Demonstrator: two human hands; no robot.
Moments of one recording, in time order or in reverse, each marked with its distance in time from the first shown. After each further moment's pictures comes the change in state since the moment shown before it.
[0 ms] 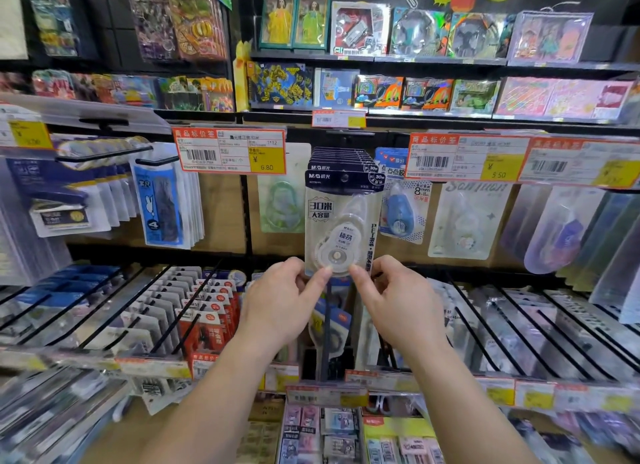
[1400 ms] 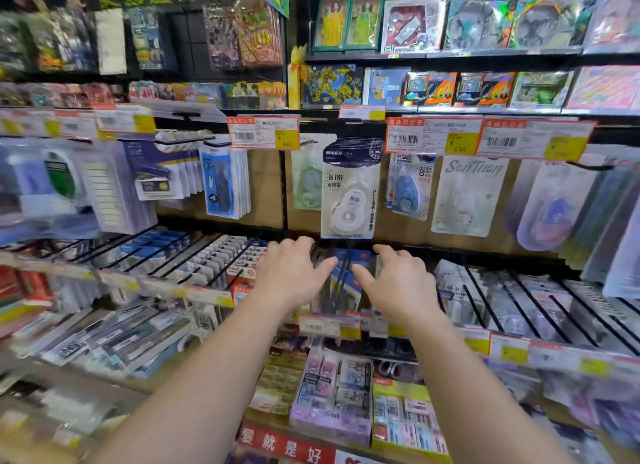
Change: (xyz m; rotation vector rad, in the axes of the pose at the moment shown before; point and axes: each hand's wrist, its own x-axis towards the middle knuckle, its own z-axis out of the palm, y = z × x) left_hand -0.052 0.038 -0.030 0.431 -0.155 -0.186; right_hand -0.034 0.001 -0.023 -0.159 -0.286 -0.011
